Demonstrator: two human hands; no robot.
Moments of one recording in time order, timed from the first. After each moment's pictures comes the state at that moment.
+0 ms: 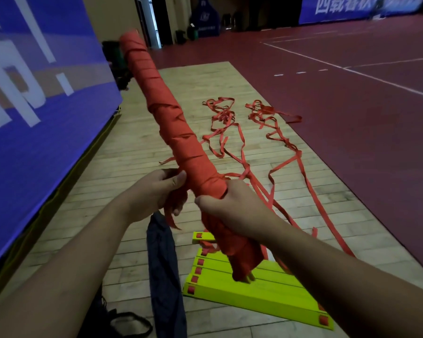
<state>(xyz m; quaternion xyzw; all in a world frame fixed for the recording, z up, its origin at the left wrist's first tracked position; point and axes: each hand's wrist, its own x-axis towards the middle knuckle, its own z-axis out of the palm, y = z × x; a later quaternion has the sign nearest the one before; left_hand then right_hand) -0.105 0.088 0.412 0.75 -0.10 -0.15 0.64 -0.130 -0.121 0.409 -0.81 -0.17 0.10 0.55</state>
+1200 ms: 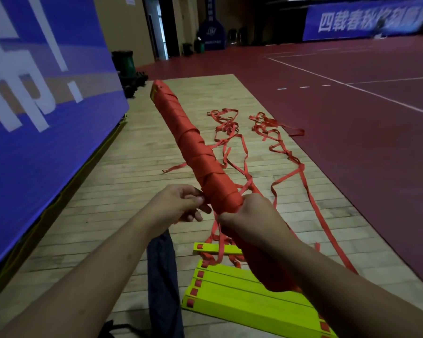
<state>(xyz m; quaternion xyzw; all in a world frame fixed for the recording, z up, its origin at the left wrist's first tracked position) -0.103 0.063 0.400 0.79 0.02 -0.10 0.60 -0.116 -0.129 0.401 -0.92 -0.06 0.07 0.39</state>
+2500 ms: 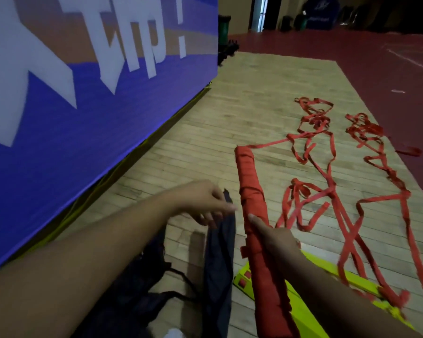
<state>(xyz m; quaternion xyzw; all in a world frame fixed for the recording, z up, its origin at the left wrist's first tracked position) -0.164 0.221 0.366 0.86 0.12 -0.19 0.45 -0.112 0.022 0.269 -0.78 0.07 0.28 0.56</state>
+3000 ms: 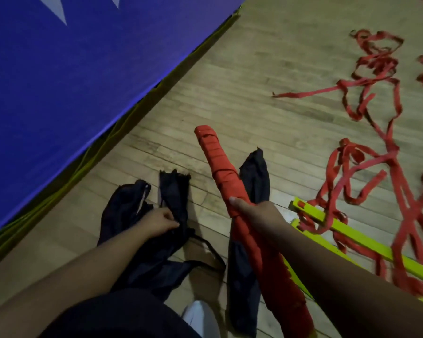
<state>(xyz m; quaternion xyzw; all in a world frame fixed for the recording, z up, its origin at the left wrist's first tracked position) -0.230 0.391 0.086 0.83 0.36 -0.24 0.35 -0.099 0.145 0.184 -0.78 0.01 0.41 0.47</state>
